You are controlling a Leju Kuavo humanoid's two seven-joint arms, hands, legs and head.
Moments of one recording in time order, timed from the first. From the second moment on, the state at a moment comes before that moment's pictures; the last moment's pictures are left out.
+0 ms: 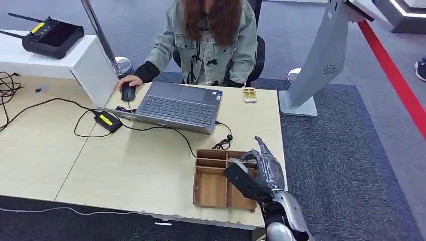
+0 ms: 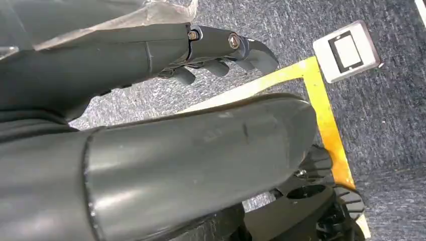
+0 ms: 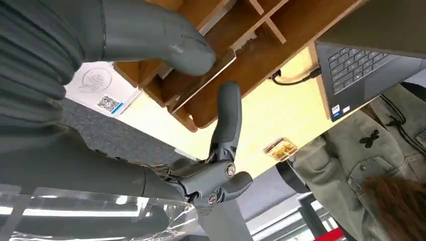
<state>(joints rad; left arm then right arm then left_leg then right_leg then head) -0.16 -0.28 1.25 -0.13 -1.51 -0.10 -0.28 -0.12 -0.10 0.47 -1.33 0.78 -0.13 0.22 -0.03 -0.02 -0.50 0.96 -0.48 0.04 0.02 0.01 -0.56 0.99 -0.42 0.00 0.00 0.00</state>
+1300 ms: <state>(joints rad) -0.16 -0.28 1.25 -0.13 -1.52 -0.10 -0.28 -0.15 -0.09 0.47 -1.28 0.80 -0.15 0.22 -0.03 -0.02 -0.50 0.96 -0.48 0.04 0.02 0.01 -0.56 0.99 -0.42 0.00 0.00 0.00</state>
